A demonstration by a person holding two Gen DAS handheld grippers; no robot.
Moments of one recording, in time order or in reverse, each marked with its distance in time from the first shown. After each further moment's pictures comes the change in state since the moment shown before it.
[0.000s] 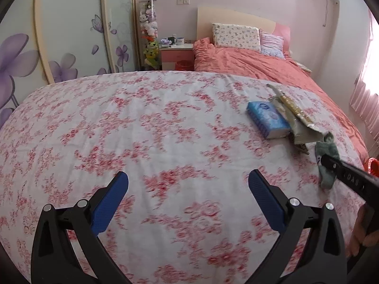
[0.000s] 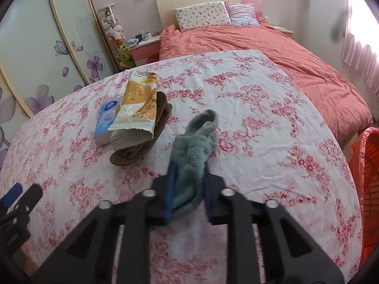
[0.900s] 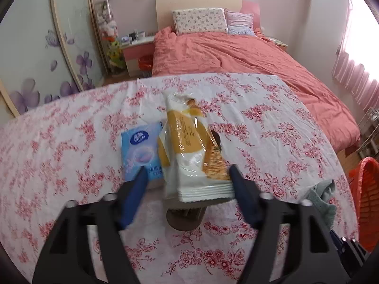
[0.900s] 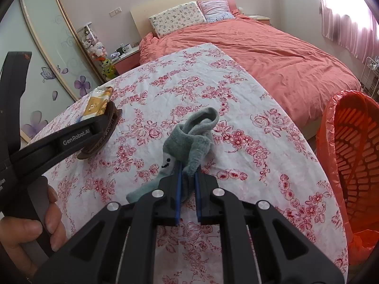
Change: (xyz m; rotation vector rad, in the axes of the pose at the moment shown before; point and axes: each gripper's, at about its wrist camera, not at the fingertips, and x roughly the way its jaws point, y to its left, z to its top) left arm 0.062 -0.153 0.045 0.148 0.090 -0.079; right arm -0.027 -0.074 -0.021 0.159 -0.019 -0.017
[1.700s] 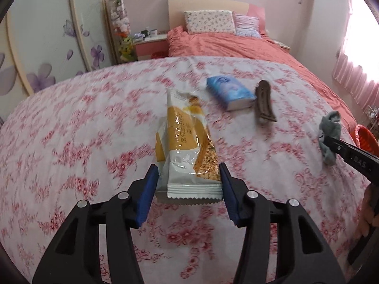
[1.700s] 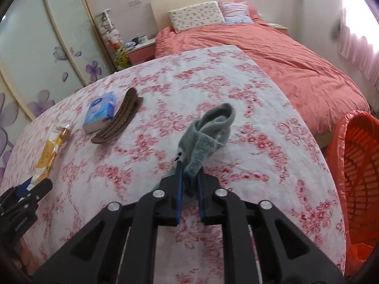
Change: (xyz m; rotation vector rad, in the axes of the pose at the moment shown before) left arm -0.060 0.094 -0.086 -0.030 -0.007 0.006; right arm 0.001 0.026 -0.004 -0.137 0.014 0.023
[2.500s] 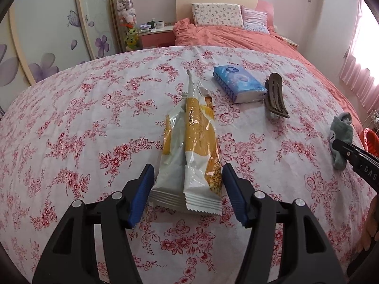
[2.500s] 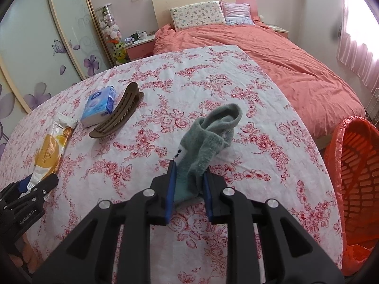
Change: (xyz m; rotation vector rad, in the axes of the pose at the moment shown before) left arm 0.014 0.002 -0.002 -0.023 0.036 0.029; right arm 0.001 0.009 -0.002 -0.030 0.011 -0.035
